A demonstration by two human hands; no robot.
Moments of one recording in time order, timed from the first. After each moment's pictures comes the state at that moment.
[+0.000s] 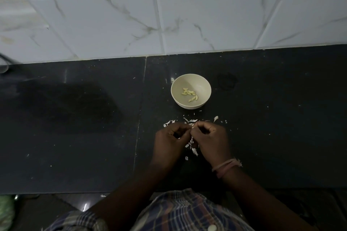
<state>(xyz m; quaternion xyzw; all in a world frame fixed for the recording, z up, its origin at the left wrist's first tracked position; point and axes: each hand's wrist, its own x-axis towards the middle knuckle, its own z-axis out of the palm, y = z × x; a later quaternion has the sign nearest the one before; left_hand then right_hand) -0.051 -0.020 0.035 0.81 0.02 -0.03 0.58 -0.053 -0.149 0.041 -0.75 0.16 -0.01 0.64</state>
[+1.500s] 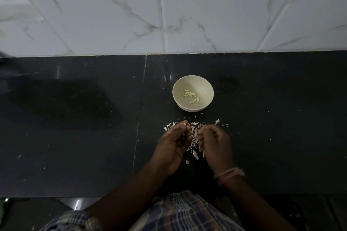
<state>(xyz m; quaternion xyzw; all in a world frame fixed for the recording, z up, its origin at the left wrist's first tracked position) -0.031 -0.020 0.020 0.36 0.27 -0.21 0.86 -0.048 -0.148 0.027 -0.73 0.24 -0.01 0.65</state>
